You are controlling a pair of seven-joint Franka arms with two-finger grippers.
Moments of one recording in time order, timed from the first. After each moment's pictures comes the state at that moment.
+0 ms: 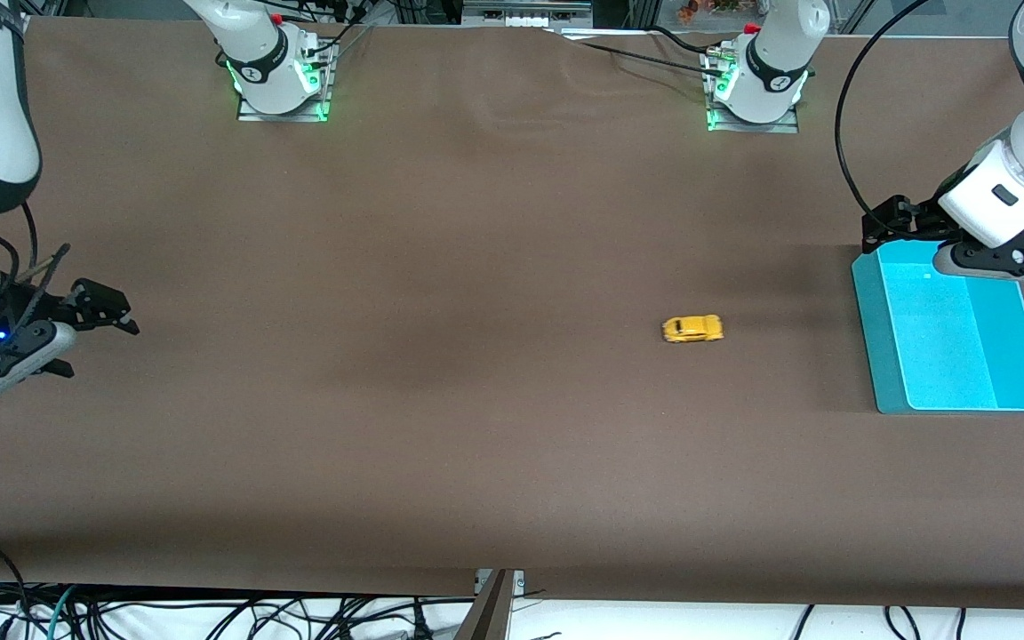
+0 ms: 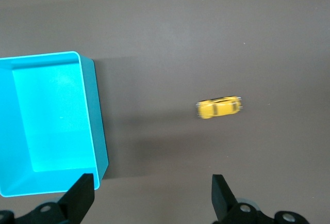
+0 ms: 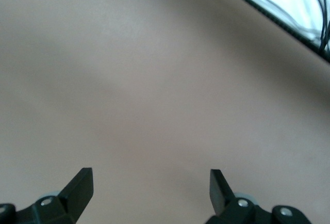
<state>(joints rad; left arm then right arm) 0.02 0.04 -0.08 -1.69 0.02 1.67 0.01 -0.20 0.40 0.25 -1.31 0.00 1.71 -0.55</state>
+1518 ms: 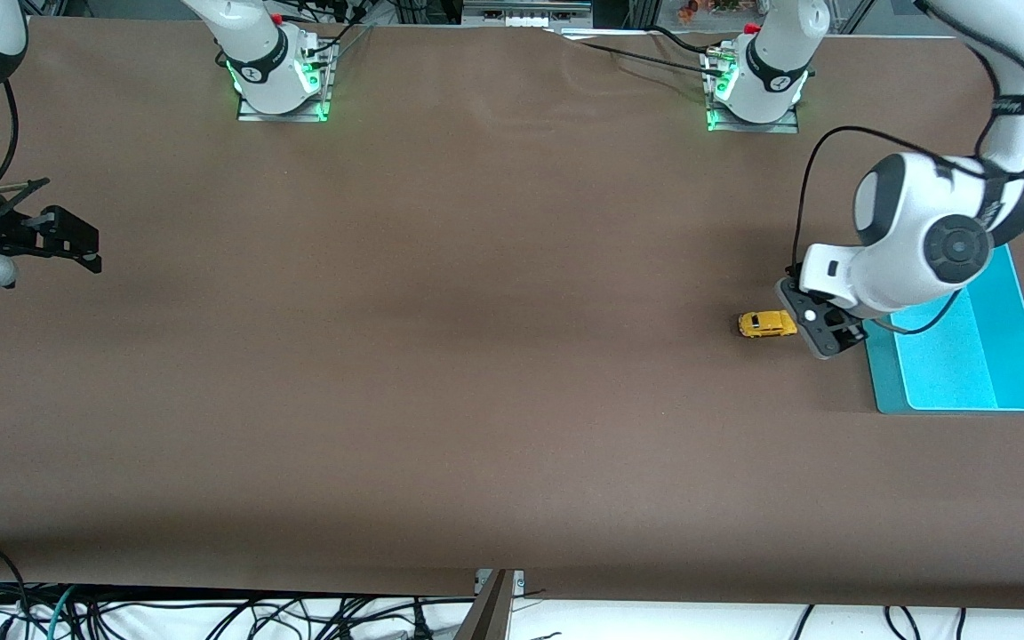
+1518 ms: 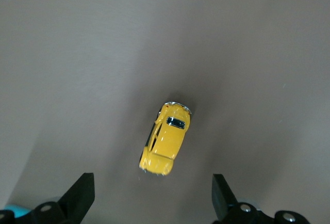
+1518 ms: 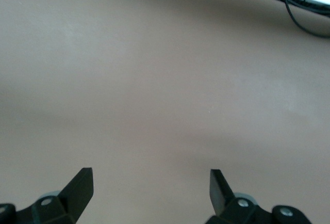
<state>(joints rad) 0.01 0.29 -0.09 -2.02 0.05 2.17 1.04 -0.05 0.15 0.08 -1.47 -0.08 1.66 -0.20</state>
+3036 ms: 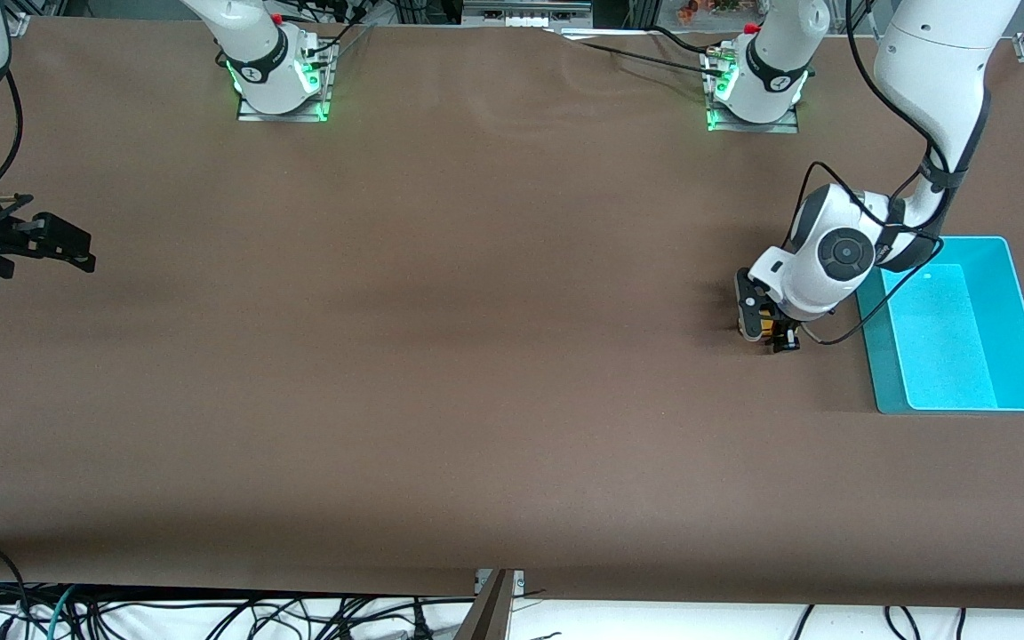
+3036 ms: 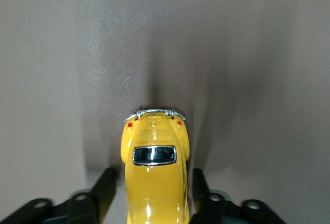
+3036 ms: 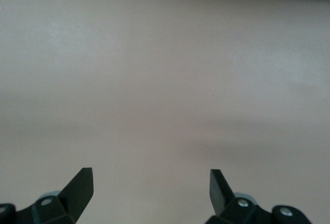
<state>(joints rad) 0.01 0.44 -0.10 -2.22 0.30 2.59 1.16 -0.03 0.15 0.02 -1.49 -0.04 1.65 -0.12</state>
